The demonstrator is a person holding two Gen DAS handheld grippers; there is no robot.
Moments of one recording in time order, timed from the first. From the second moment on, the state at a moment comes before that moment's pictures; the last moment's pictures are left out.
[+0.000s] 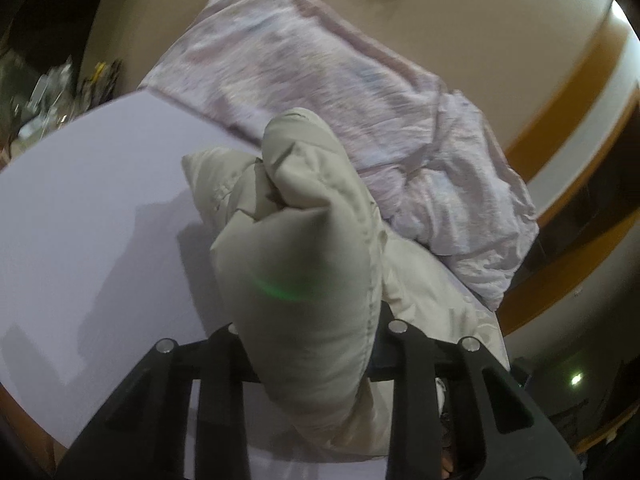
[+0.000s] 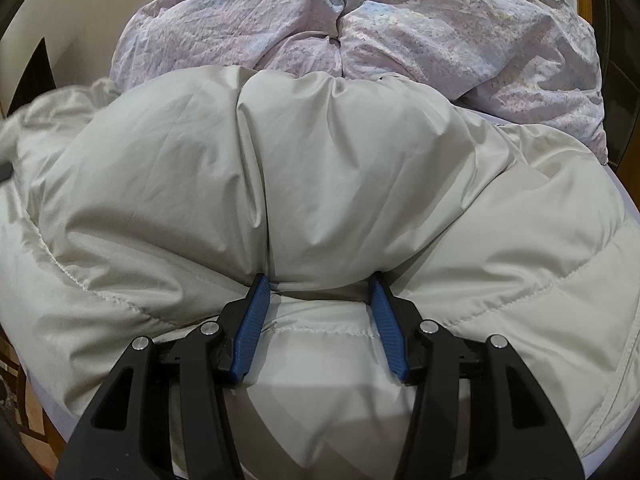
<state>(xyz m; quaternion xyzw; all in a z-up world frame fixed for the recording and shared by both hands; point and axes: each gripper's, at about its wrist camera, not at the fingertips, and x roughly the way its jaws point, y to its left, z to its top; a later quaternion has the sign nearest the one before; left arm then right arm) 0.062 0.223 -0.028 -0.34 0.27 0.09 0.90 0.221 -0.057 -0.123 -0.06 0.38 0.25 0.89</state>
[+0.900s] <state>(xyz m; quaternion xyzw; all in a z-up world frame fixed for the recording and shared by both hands) 0.125 0.054 0.051 -0.17 0.25 -0.04 0.95 0.222 -0.067 -0.126 -0.05 0.38 0.27 0.89</state>
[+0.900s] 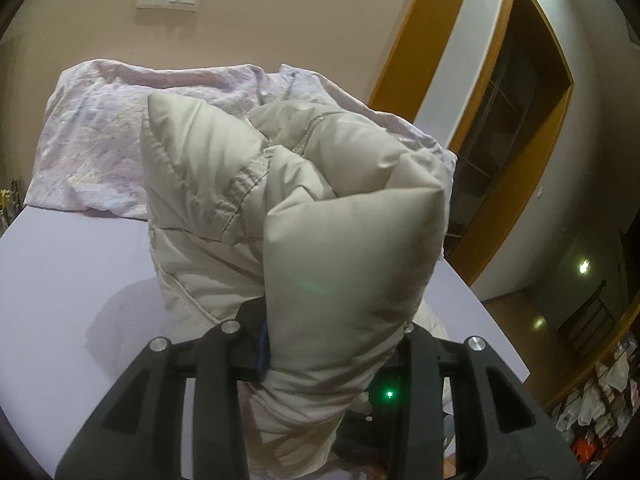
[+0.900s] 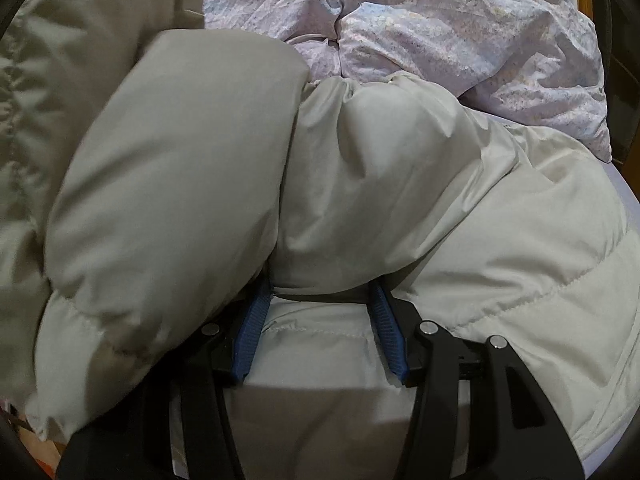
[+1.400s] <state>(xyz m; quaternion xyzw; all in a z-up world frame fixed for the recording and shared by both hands) 0.146 -0.017 0.047 -0.12 0.27 -0.09 0.95 0.181 -0.169 -0.115 0.00 0.33 0.27 0.90</state>
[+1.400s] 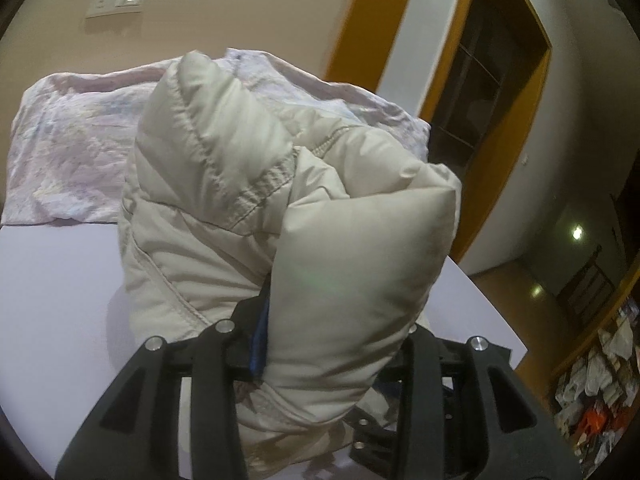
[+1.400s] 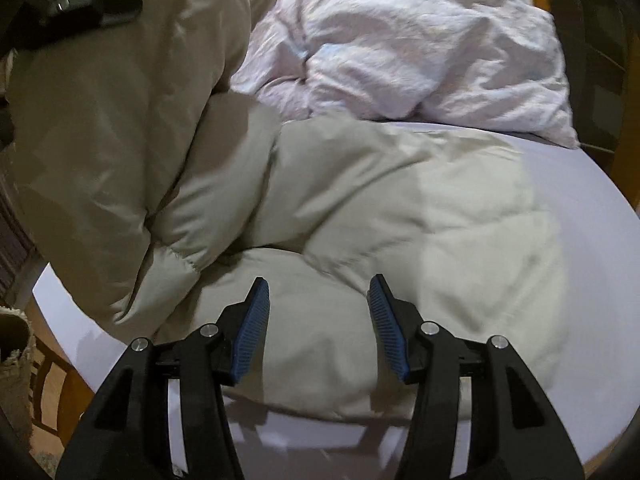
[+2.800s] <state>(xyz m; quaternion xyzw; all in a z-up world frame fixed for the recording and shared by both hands) 0.184 -0.014 0.040 -0.11 0.32 -0.09 0.94 0.195 -0.276 -0.137 0.15 0.35 0.21 0.90</state>
